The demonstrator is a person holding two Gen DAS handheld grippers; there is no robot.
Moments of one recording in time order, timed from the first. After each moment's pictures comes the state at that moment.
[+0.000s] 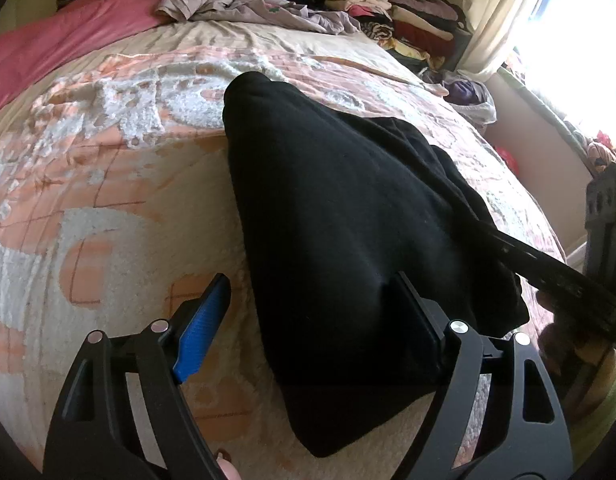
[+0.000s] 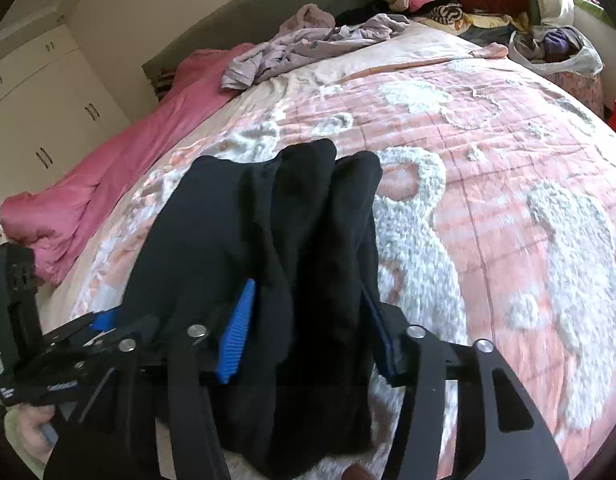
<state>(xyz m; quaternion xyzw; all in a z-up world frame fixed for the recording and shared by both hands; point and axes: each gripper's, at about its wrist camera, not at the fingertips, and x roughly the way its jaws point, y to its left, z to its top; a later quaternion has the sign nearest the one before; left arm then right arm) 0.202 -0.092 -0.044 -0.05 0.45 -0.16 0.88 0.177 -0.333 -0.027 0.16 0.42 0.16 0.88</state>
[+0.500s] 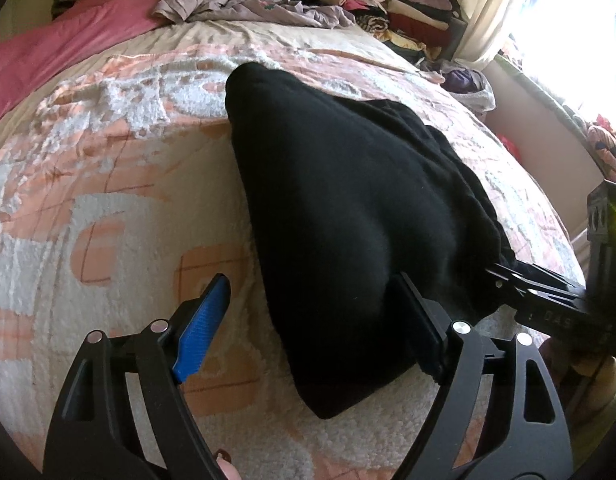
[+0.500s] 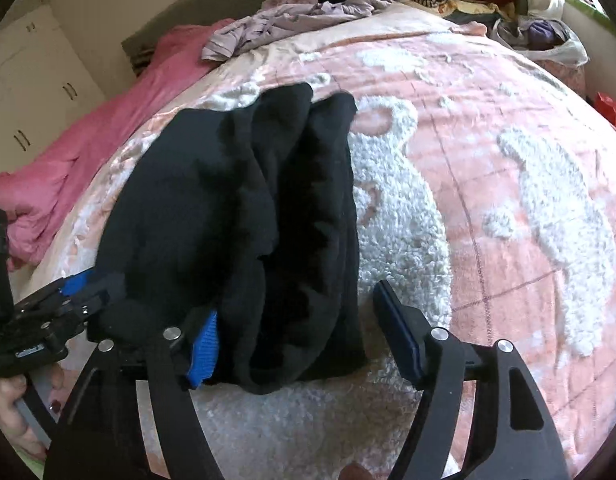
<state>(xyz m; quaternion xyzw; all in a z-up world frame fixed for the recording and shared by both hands) 0.186 -0.090 -0.047 -0.03 0.46 -0.16 0.87 0.148 -0.326 -0.051 0.13 0.46 0.12 0.87</state>
